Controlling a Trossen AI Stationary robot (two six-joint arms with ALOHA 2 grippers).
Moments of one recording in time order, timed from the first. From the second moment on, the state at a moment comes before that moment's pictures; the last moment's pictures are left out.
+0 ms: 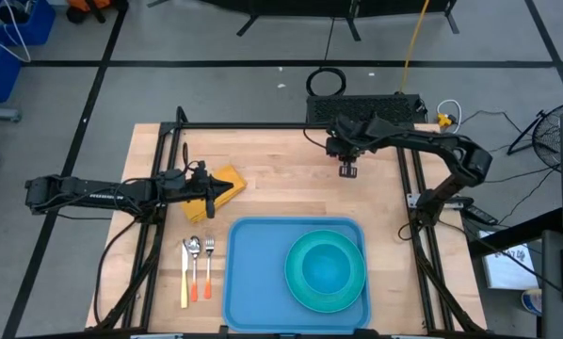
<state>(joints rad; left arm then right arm) 0.16 0.72 0.12 0.35 -0.09 -0.11 -0.56 1.57 1.10 -0.79 0.13 -0.48</state>
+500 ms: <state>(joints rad) 0.16 0.72 0.12 0.35 -0.09 -0.11 -0.17 1.55 1.46 -0.87 0.07 -0.31</state>
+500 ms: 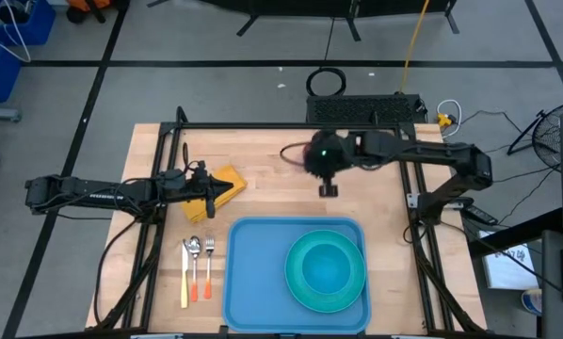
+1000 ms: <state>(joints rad) 0.16 0.72 0.12 0.33 -0.13 -0.13 0.15 2.00 1.87 -1.06 0.02 -0.14</state>
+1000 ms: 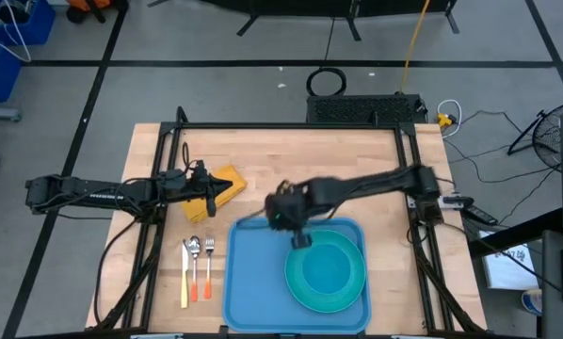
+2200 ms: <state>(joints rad) 0.16 0.72 0.12 0.26 -0.13 -0.13 0.26 2.21 2.01 -1.08 -0.03 -0.02</state>
